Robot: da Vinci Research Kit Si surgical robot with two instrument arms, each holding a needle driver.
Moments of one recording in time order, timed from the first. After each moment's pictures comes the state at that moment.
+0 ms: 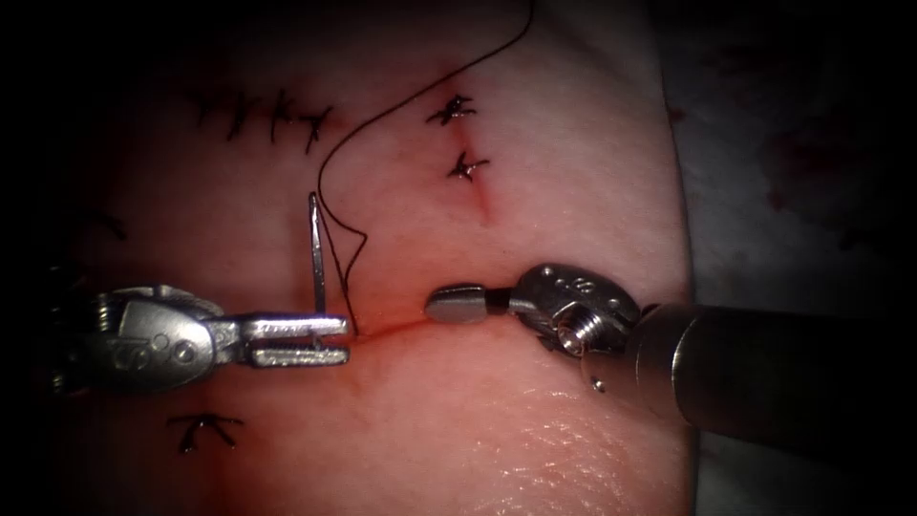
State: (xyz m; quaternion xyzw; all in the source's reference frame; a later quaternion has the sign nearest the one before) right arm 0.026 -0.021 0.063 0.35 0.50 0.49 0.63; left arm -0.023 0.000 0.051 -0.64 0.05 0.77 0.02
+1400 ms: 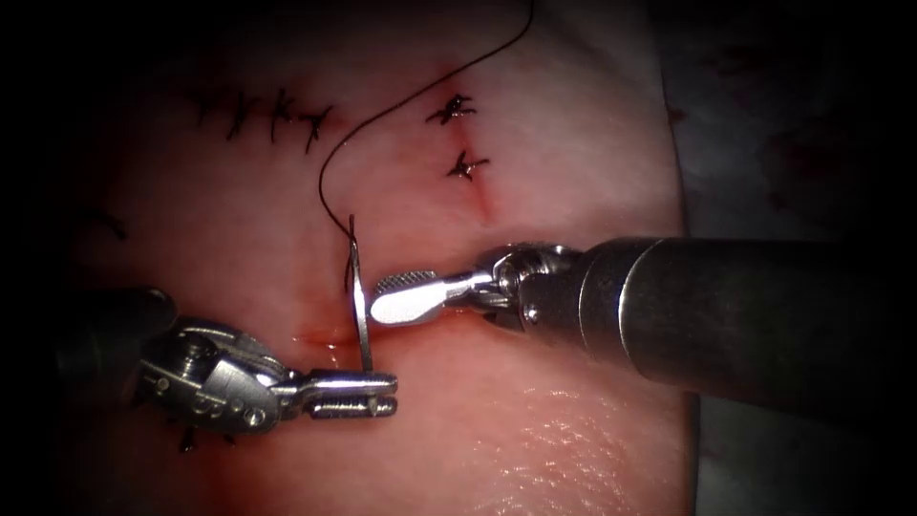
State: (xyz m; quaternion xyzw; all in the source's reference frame) right arm 0.031 -0.020 0.058 0.54 0.46 0.56 0.42; left arm -0.026 -0.006 0.057 -0.62 0.14 0.77 -0.08
